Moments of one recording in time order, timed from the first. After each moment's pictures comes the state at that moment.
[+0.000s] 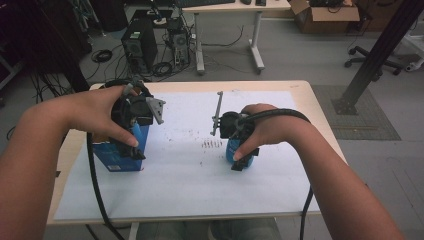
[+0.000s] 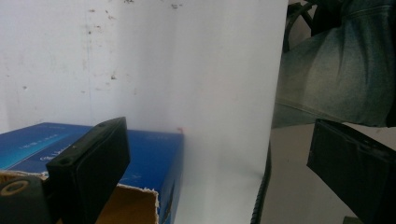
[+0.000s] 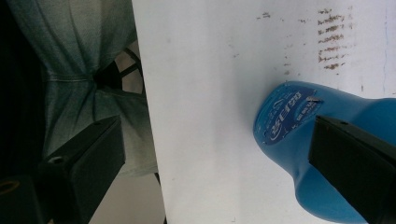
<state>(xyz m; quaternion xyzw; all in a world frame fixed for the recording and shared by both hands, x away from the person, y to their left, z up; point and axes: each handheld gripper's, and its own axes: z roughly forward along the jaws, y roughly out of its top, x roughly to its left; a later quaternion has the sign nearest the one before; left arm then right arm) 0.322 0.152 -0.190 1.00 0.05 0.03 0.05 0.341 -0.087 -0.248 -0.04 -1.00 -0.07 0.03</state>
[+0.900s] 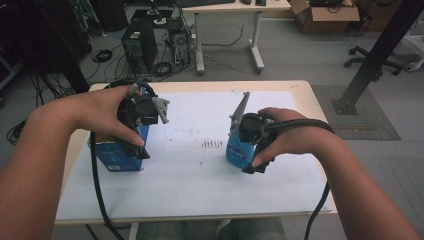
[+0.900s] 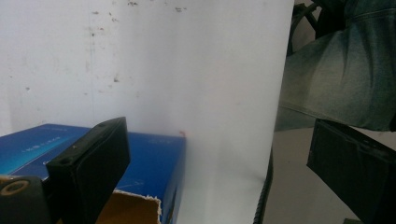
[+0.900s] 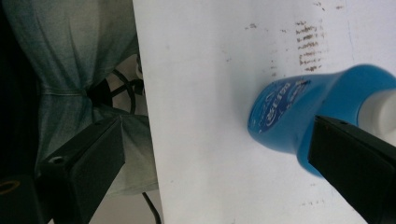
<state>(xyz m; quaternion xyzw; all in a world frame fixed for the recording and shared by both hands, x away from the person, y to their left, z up) 0.325 0.144 -0.193 1.00 0.05 0.03 0.05 0.314 -0.129 -0.232 -0.05 -0.99 -0.14 -0.02</state>
